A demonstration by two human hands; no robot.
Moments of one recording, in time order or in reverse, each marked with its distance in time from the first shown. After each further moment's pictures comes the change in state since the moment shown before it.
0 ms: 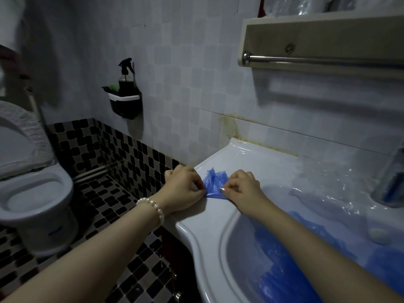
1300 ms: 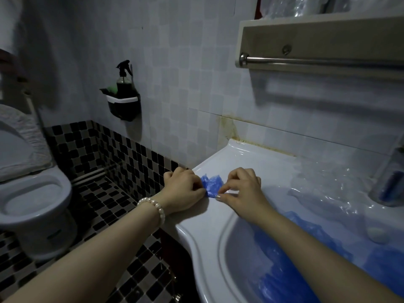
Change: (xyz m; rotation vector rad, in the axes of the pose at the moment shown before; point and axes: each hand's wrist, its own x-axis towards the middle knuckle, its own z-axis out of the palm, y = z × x) left_hand 0.005 0.002 0.003 0.095 -0.077 -0.039; right_hand -0.005 0.005 0.004 -0.028 0.197 -0.165
